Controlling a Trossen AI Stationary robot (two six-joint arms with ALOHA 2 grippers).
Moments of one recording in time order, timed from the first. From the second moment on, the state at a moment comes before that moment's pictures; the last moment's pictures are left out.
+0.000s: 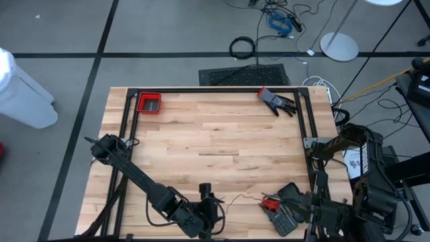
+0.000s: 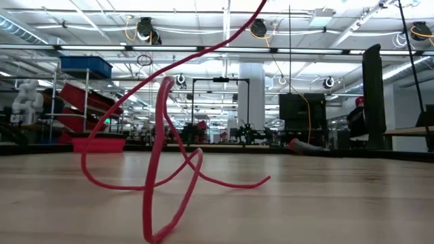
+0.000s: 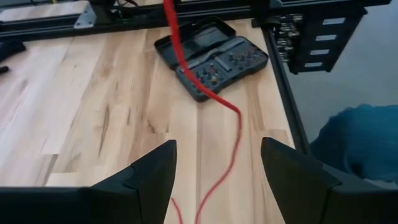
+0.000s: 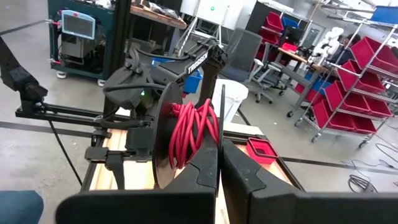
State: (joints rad) left arm -0.66 1.93 1.58 -0.34 -0.55 -0.34; right arm 1.17 1.65 1.94 -1.07 1.37 0.53
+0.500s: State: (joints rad) left arm -0.66 1.93 1.58 -0.24 -0.55 -0.34; right arm 1.18 1.65 1.94 -1.07 1.37 0.51
